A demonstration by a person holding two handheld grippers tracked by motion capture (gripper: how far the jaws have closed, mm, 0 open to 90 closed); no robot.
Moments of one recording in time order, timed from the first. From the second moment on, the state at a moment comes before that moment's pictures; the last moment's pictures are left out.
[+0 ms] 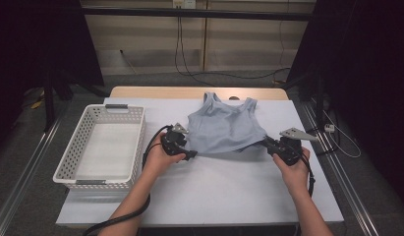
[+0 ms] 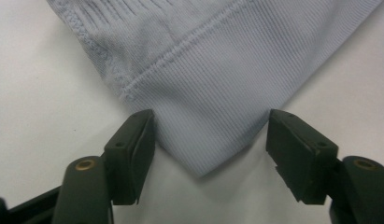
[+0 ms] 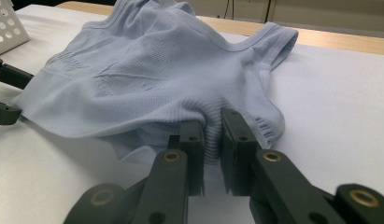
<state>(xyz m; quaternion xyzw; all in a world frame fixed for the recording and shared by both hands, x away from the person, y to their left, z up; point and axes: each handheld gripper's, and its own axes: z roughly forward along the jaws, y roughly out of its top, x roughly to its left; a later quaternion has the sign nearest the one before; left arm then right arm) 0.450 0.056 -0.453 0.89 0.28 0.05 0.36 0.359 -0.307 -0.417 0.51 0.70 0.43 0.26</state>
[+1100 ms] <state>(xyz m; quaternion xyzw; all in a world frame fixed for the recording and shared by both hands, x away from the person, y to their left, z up) 0.447 0.056 -0.449 0.88 0.30 0.02 0.35 0.359 -0.306 -0.421 0.51 0.70 0.42 0.26</state>
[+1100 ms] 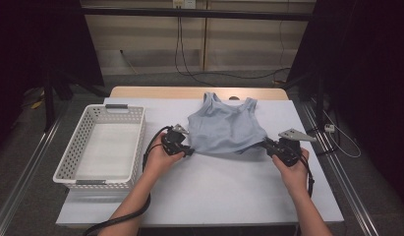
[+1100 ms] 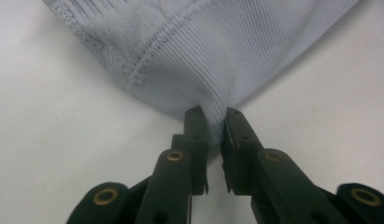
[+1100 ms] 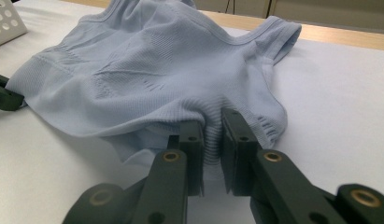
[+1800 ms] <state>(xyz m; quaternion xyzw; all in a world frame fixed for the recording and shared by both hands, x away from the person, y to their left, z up) 0.450 0.069 -0.423 0.85 0.33 0.03 0.41 0.355 -0.311 -0.426 0.51 0.72 0.40 0.26</state>
